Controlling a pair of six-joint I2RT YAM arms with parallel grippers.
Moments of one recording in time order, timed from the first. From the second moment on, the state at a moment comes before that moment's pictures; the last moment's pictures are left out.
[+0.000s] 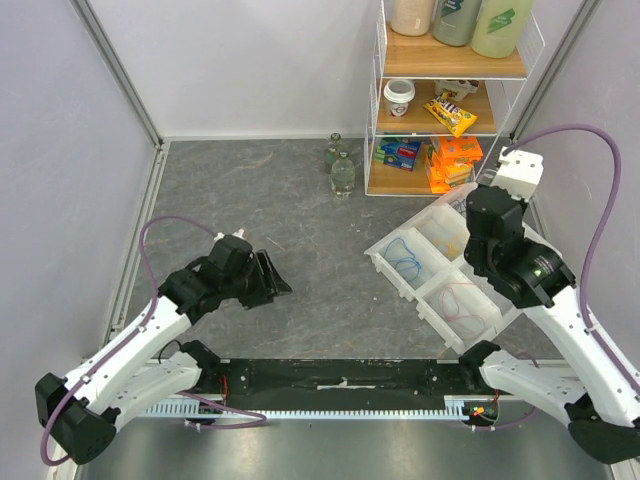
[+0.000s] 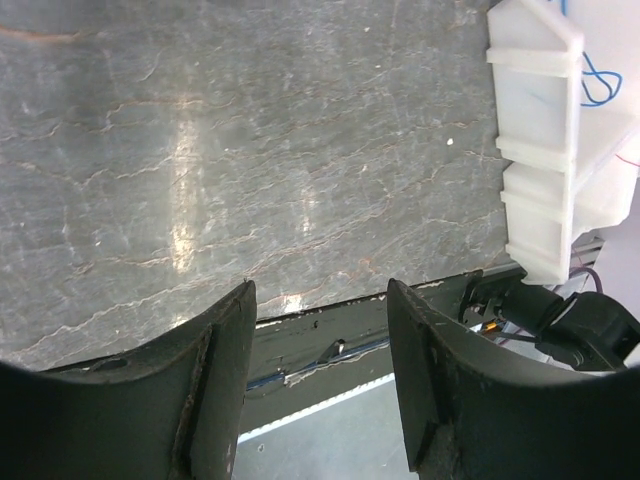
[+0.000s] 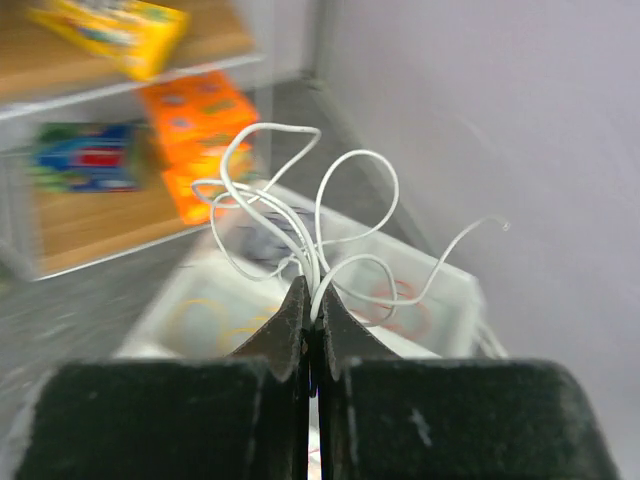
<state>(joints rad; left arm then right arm) -0.62 0.83 0.71 -0.75 0.09 -0.97 0.66 0.93 1.24 -0.67 1.04 0.24</state>
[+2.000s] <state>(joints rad) -0.61 0.94 0.90 -0.72 0.19 -0.87 0.73 1.35 1.27 -0.78 0.19 0.25</state>
